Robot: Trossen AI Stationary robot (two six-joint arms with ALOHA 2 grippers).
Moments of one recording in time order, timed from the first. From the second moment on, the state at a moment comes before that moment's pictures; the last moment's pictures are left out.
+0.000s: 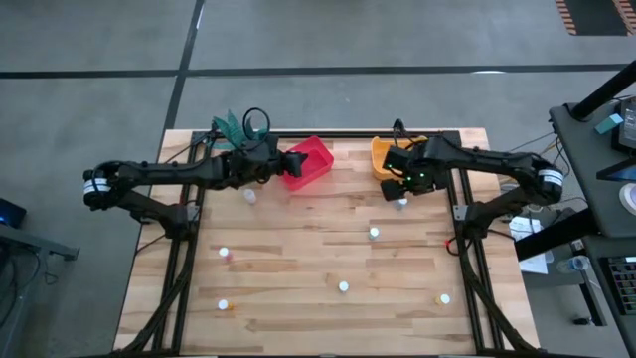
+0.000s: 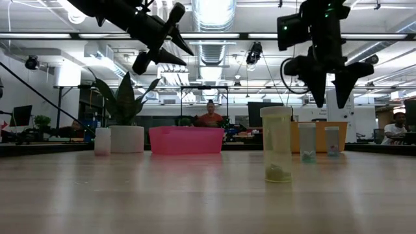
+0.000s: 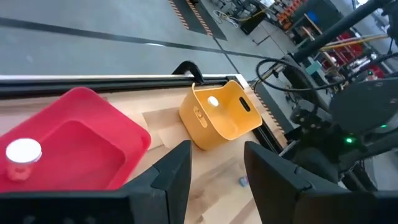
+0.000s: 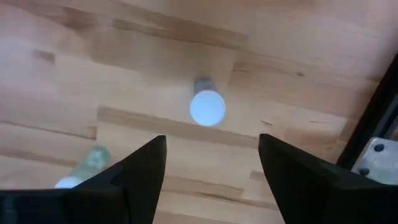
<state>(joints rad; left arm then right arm) 0.25 1.26 0.90 0.04 -0.32 -0.83 -0.38 1.41 1.07 -1.19 -0.05 0.95</state>
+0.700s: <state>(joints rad) 0.25 1.26 0.90 0.04 -0.31 -0.82 -0.38 1.52 0.91 -0.98 -0.03 0.97</state>
